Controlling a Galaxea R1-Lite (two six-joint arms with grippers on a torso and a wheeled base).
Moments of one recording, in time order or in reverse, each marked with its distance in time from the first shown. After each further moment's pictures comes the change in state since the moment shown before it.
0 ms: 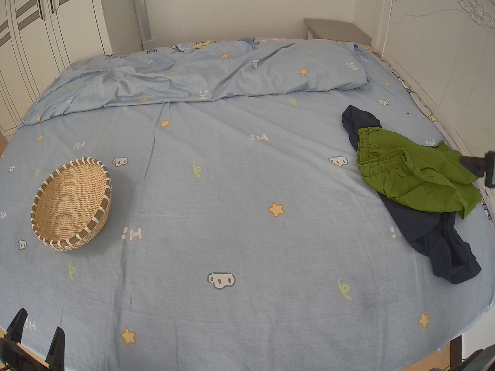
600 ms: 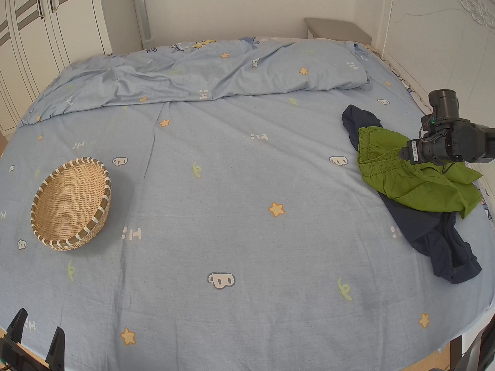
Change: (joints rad) left arm 0.000 0.000 0.000 0.000 0.000 0.000; right arm 0.004 0.781 -0.521 -0.058 -0.166 -0.072
